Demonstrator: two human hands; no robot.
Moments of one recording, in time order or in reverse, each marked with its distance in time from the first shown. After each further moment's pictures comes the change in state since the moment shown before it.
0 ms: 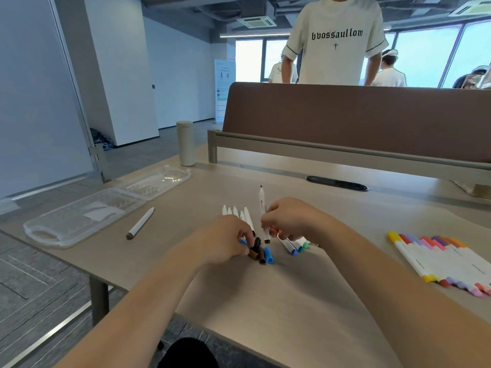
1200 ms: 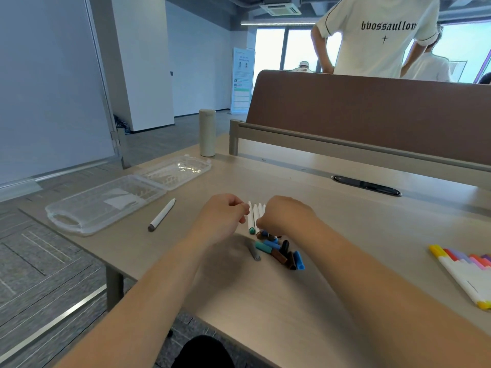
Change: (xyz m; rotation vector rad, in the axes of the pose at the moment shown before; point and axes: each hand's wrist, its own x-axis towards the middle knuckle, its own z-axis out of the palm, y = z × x) left_hand 0.004 -0.042 -0.011 -0.662 0.376 -0.369; right_hand 0.056 -0.046 0.052 -0.613 0.113 0.048
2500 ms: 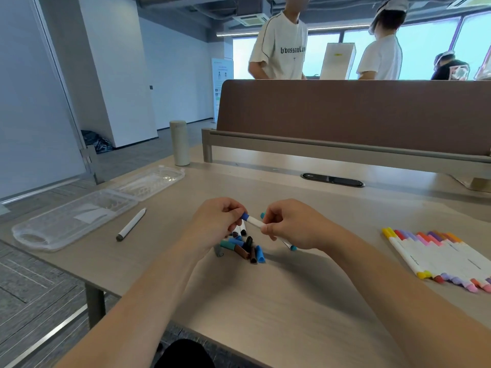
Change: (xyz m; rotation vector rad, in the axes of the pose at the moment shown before) left_hand -0.016 0.029 0.046 -0.115 -0.110 0.075; right_hand -0.064 0.099 -0.010 0.497 0.033 -0.316
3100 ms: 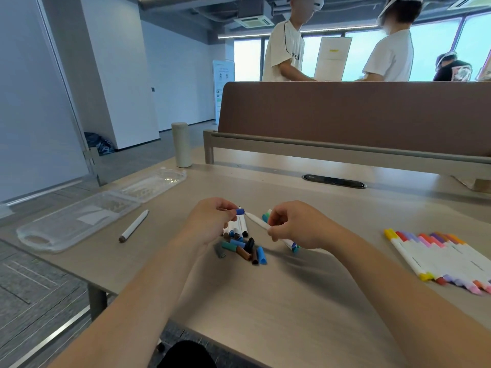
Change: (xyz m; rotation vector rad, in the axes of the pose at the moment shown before) left_hand 0.007 -0.001 -0.007 0.041 0.077 -0.079; right_hand 0.005 0.010 -0.002 0.007 -0.013 0.040
